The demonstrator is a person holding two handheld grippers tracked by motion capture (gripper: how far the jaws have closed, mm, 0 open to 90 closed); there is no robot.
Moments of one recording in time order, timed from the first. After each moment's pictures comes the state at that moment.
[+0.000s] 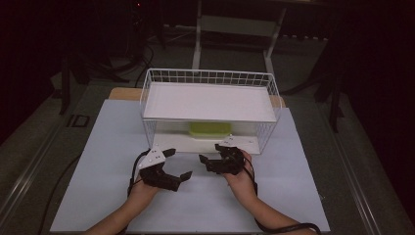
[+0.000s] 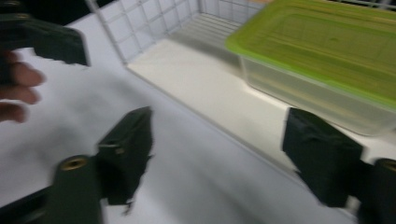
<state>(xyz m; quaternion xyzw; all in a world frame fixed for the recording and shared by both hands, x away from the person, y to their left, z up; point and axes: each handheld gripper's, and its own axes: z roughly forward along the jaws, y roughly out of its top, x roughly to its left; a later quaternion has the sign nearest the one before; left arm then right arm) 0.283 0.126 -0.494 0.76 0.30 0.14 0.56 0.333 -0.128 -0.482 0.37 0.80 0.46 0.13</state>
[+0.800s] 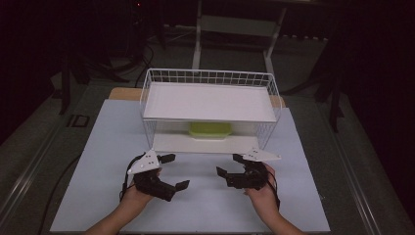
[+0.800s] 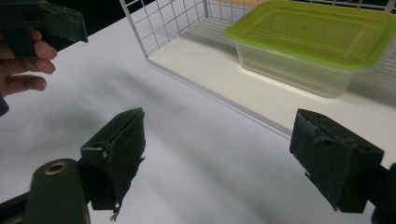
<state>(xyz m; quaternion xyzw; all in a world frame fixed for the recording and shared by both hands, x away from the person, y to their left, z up) 0.256 0.137 -0.472 0.76 0.26 0.09 0.59 0.287 -0.186 -0.467 0.36 0.78 0.49 0.12</state>
